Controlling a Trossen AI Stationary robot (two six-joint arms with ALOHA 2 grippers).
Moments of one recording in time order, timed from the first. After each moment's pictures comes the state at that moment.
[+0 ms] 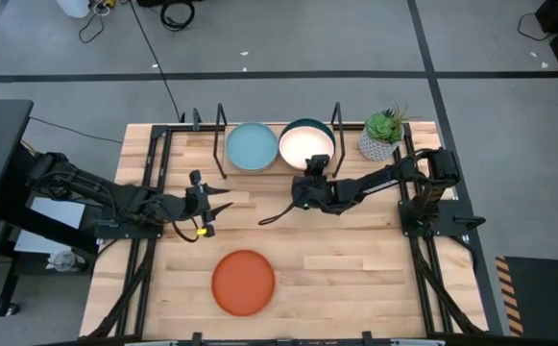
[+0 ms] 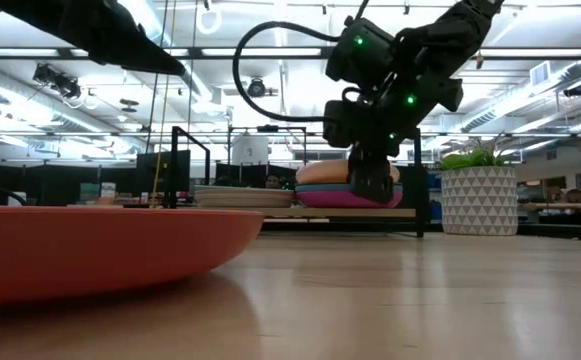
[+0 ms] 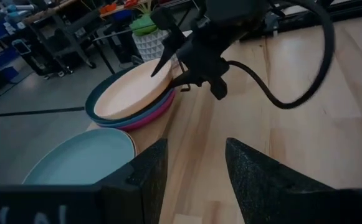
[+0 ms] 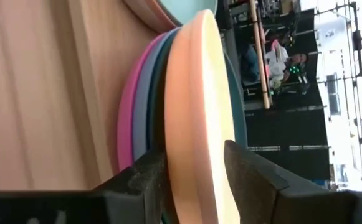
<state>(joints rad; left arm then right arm) -0.32 0.85 0.50 -0.02 -0.68 0.07 -0.01 1.80 0.94 -0.05 1.08 -0.40</state>
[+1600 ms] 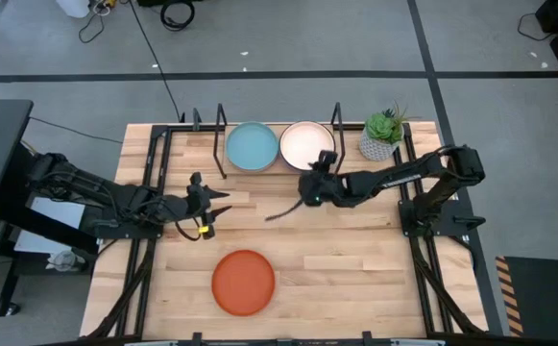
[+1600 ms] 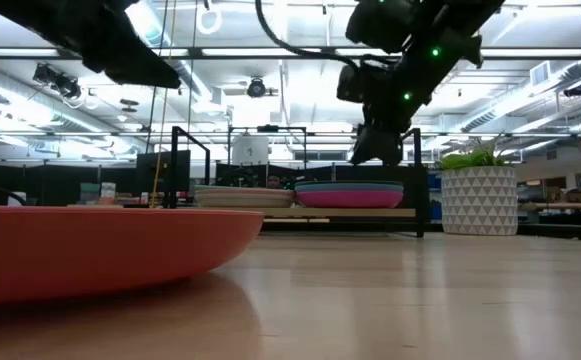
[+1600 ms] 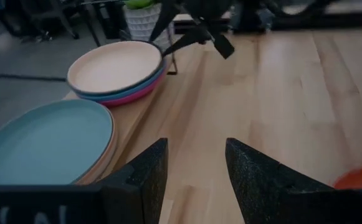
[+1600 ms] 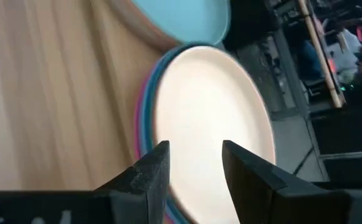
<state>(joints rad) -0.30 0.85 0.50 -0.08 -0.62 -0.13 0.00 1.60 0.94 -0.24 0.83 -0.20</state>
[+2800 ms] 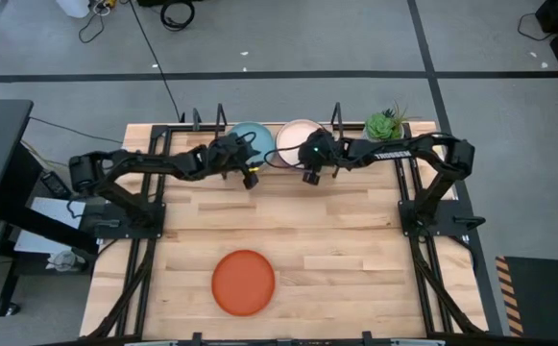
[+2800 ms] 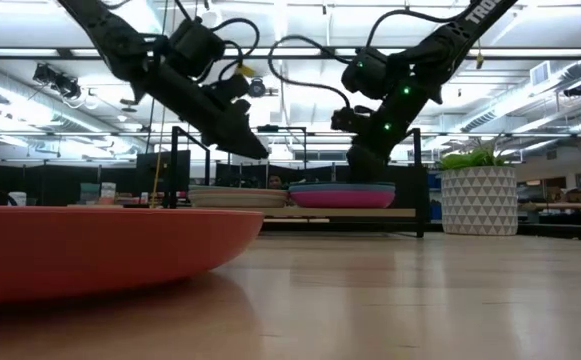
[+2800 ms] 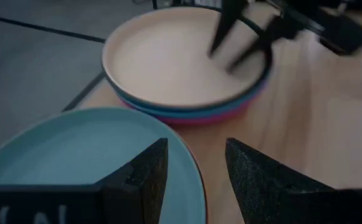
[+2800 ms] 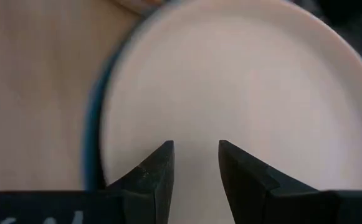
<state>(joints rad) 0.38 1.50 0.73 0.30 -0.11 0.06 -0.39 1.67 0.96 -0.13 0.20 -0.26</state>
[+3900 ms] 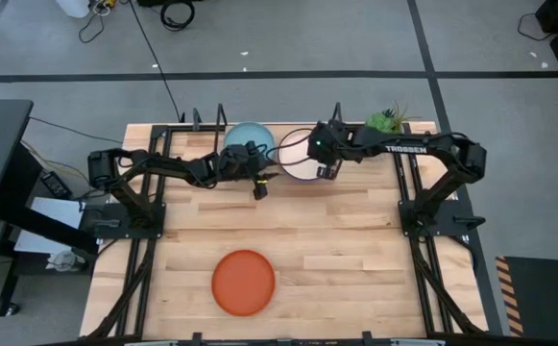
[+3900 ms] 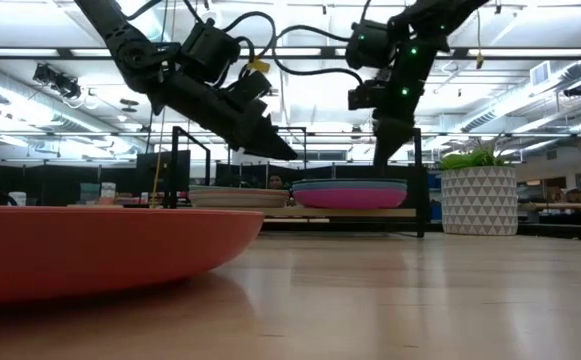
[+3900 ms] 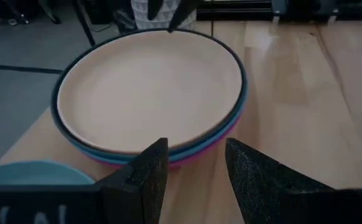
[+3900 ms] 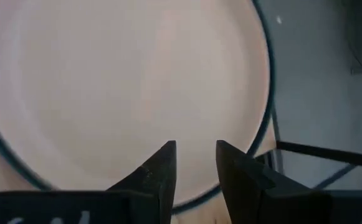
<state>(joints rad) 0.30 1.64 0.77 0.47 -0.02 0.13 -0.38 1.57 1.16 -0.67 0.37 -0.29</state>
